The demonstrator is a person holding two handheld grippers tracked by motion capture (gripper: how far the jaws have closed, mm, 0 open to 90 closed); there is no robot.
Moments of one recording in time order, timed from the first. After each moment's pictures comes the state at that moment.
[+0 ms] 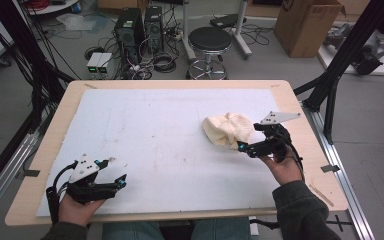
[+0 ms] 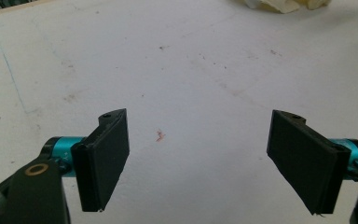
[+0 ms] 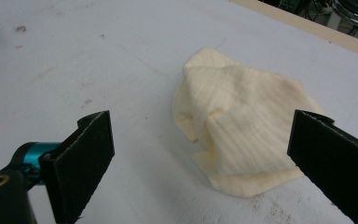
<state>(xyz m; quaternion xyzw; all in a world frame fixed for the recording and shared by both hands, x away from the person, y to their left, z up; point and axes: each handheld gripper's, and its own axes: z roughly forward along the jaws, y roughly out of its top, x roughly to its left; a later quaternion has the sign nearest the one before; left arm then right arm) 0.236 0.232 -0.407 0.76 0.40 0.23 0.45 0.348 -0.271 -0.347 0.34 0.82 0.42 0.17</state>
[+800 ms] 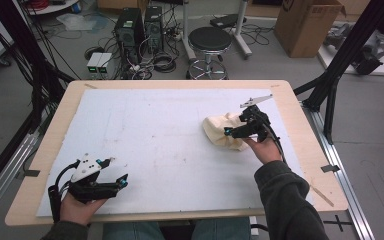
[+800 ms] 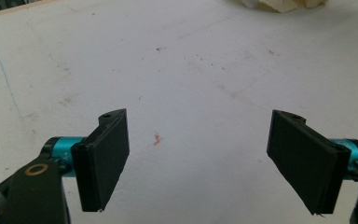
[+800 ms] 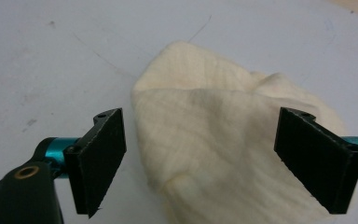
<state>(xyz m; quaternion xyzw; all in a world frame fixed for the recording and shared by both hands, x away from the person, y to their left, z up) 0.239 0.230 -0.407 0.77 0.39 0.23 0.45 0.421 -0.238 -0.367 0.38 0.84 0.36 0.13</state>
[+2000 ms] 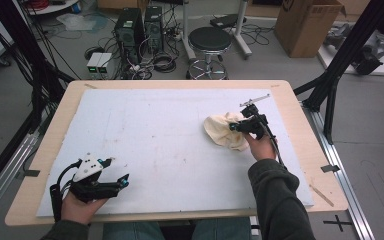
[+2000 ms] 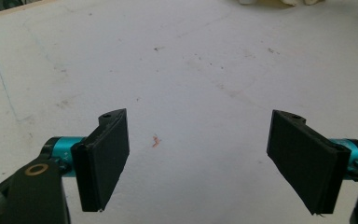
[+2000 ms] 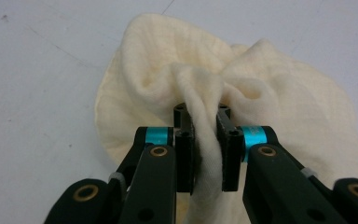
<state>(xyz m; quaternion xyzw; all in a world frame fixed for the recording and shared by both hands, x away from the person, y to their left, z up) 0.240 0.227 -0.408 0.77 0.39 0.23 0.45 0.444 -0.244 -0.391 0.43 0.83 0.34 0.11</state>
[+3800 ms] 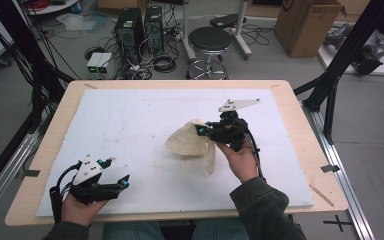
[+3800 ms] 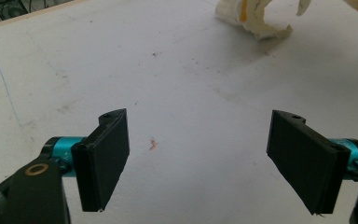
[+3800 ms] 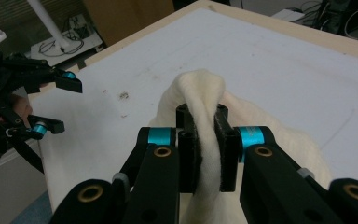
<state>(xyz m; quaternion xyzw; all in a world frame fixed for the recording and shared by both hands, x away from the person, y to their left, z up) 0.235 0.225 -0.406 0.77 0.38 0.24 0.45 0.354 -0.160 -0.317 0.30 0.80 0.51 0.06</state>
